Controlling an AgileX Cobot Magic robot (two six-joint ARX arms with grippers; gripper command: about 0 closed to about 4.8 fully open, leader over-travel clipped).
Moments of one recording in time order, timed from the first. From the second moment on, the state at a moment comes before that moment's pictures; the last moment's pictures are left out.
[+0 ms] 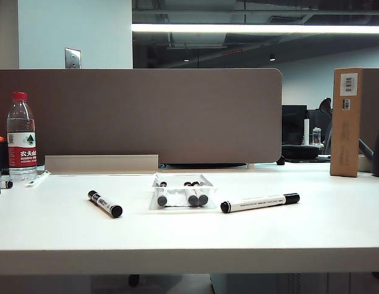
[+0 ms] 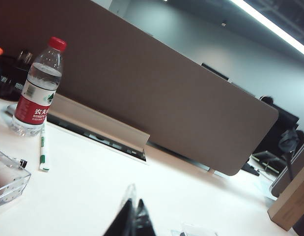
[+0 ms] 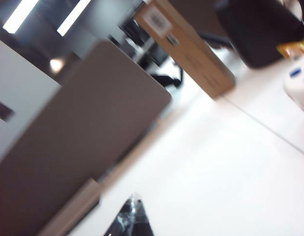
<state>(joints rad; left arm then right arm) 0.02 0.07 0.13 0.14 0.09 -0.48 0.06 0.23 0.24 0.04 0.15 0.85</state>
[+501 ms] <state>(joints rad) 0.02 0.85 0.46 0.08 0.43 -0.45 0.12 1.26 0.80 0.08 -0.31 0.74</state>
